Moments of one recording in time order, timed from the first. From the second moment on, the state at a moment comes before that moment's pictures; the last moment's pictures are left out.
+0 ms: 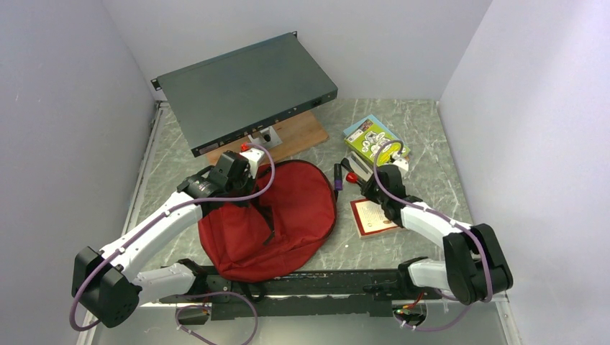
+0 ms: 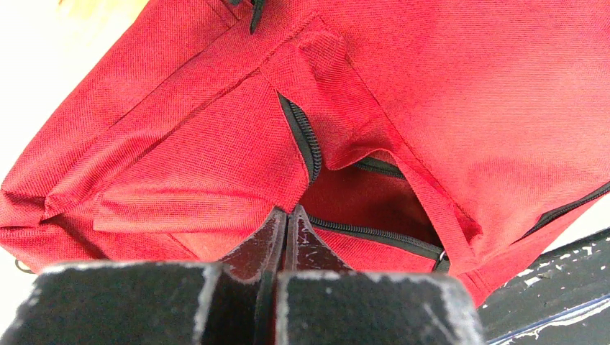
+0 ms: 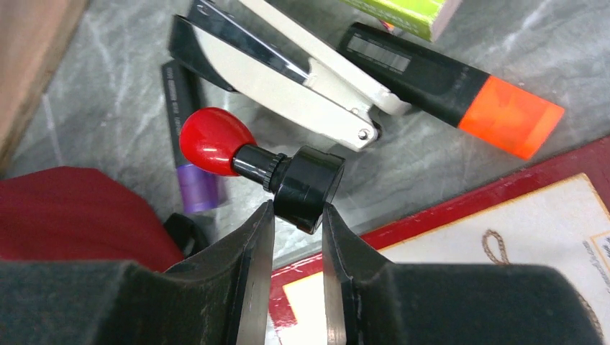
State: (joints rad) left arm -0.59 1.12 0.91 -0.67 -0.07 -0.16; right arm 0.31 1.26 0.47 0.09 0.20 0.69
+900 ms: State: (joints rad) left arm -0.58 1.11 0.91 -0.67 -0.07 -0.16; right arm 0.25 1.13 0.35 0.58 -0.46 0.81
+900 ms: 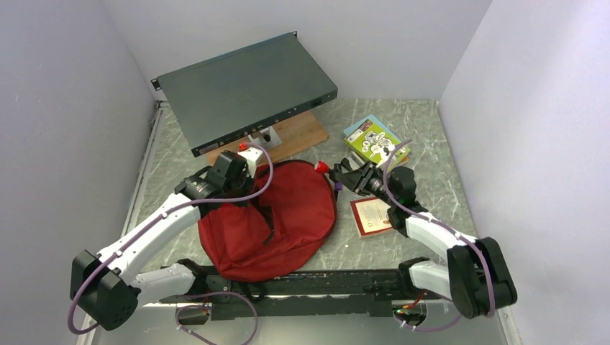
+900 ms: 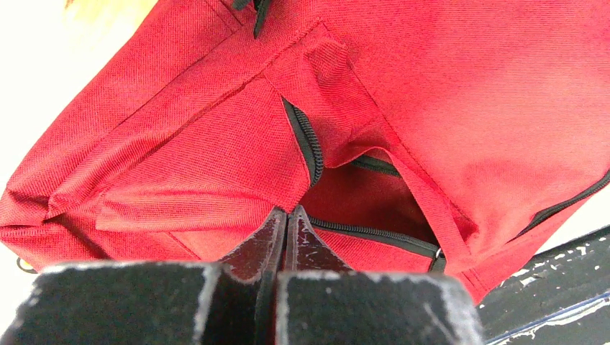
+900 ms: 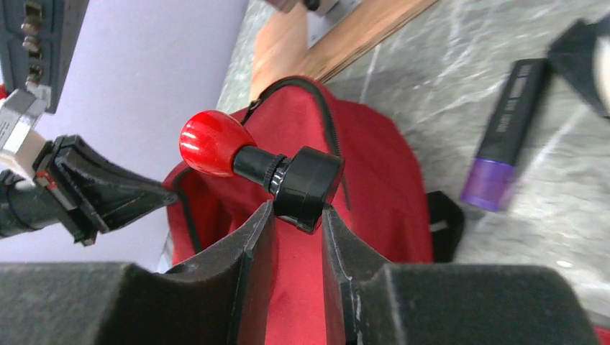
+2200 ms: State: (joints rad) left arm -0.56 1.03 0.90 -0.66 -0.05 -0.16; right arm 0.64 1.73 0.57 0.98 -0.66 1.10
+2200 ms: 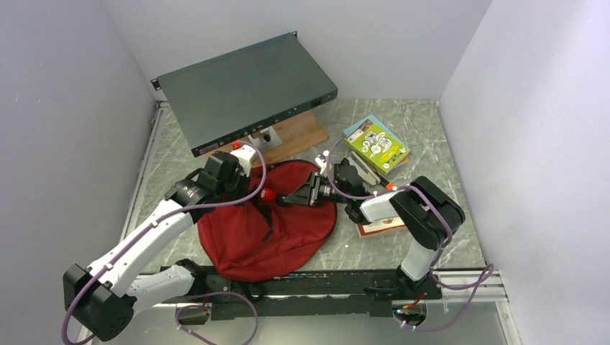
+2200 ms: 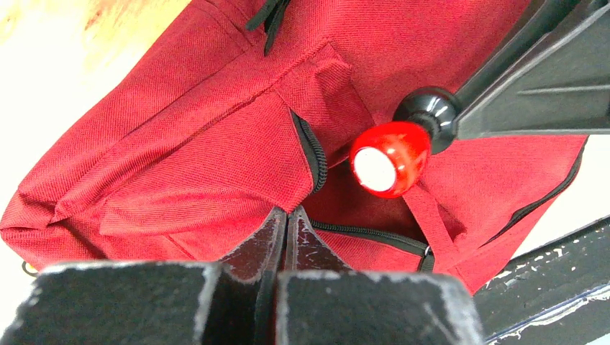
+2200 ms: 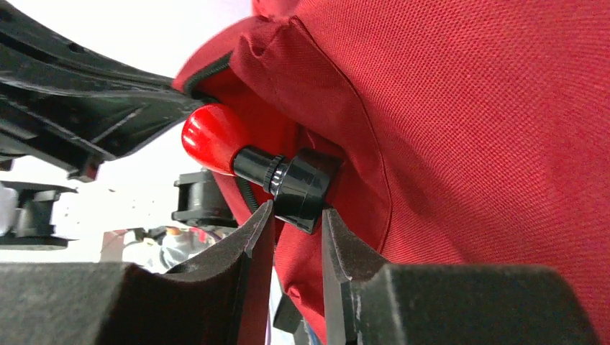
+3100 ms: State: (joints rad) left arm -0.55 0.98 0.87 -0.64 -0.01 -0.16; right arm 0.88 1.81 0.98 0.41 -0.50 0.91
